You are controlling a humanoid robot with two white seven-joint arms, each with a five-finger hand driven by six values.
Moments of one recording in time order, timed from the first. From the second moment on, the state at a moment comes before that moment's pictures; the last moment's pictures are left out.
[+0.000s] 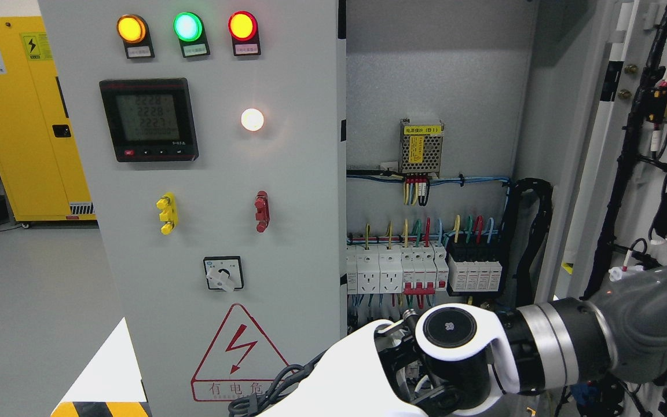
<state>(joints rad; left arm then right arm) -1.26 -0.19 -0.94 -1.48 1.06 0.23 -0.20 0.09 -0.05 0.16 -0.10 -0.14 0.01 0.03</state>
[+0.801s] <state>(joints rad) -1.02 -0.06 -0.74 -1.63 1.04 0.39 -0.20 0.09 -0.05 0.16 -0.10 -0.14 0.01 0.03</state>
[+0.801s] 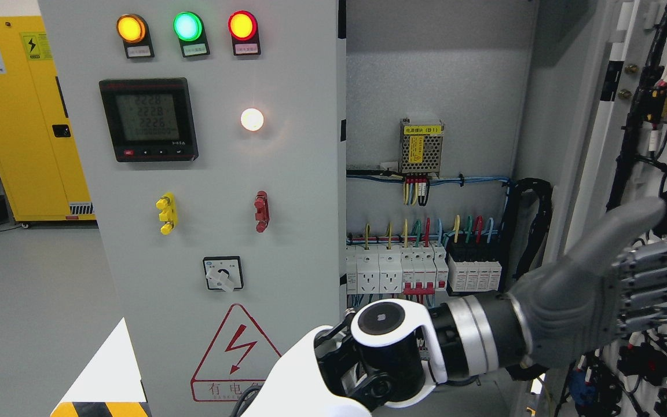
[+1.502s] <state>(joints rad) -0.29 0.19 -0.62 -1.72 0.70 0.11 -0.30 0.09 -0.05 0.15 -0.10 -0.14 0.01 0.03</state>
